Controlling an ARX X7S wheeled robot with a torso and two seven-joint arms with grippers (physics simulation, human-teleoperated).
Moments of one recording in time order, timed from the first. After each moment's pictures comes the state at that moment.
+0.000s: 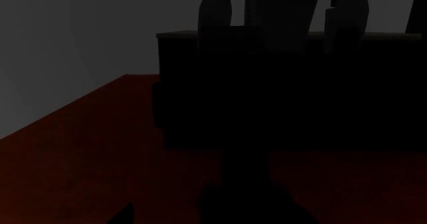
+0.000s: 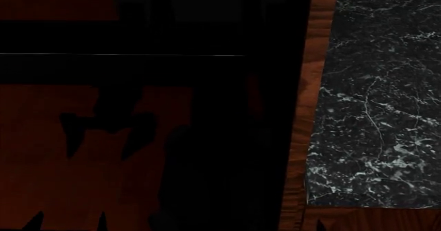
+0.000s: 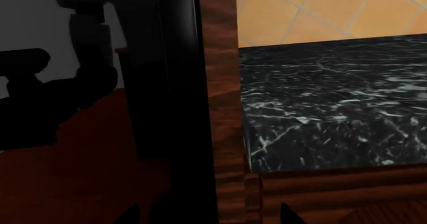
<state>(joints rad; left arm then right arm) -0.01 -0.10 0.11 0.01 -0.11 0.02 -0.12 -0.01 0.09 -0.10 -0.02 0.16 -0.06 0.09</state>
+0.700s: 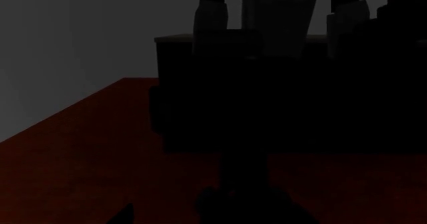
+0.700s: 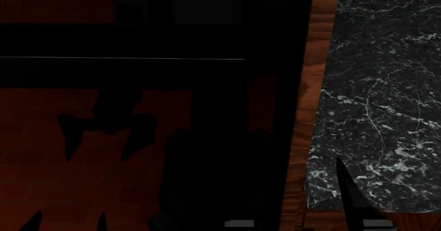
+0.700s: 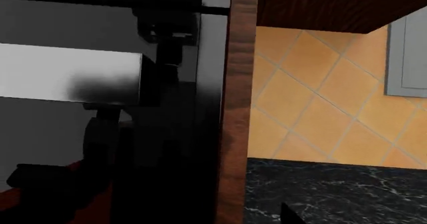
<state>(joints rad) 0.01 -0.14 0.14 0.06 -0.13 0.00 -0.16 0.00 0.18 -0.16 -0.57 0.04 0.20 0.20</state>
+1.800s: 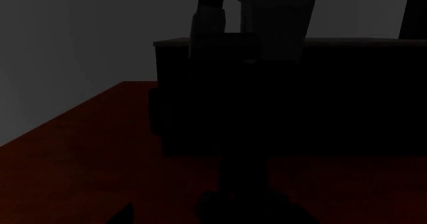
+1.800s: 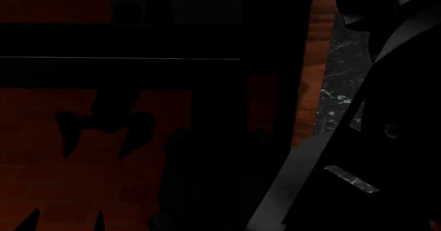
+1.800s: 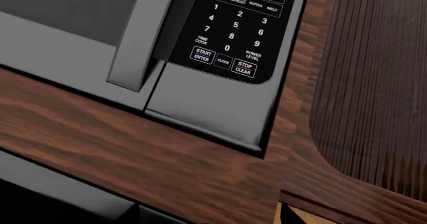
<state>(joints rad) 0.01 -0.18 0.18 0.07 -0.17 0.02 -0.18 1.49 0.01 -0.32 -0.72 -0.74 1.53 -0.73</state>
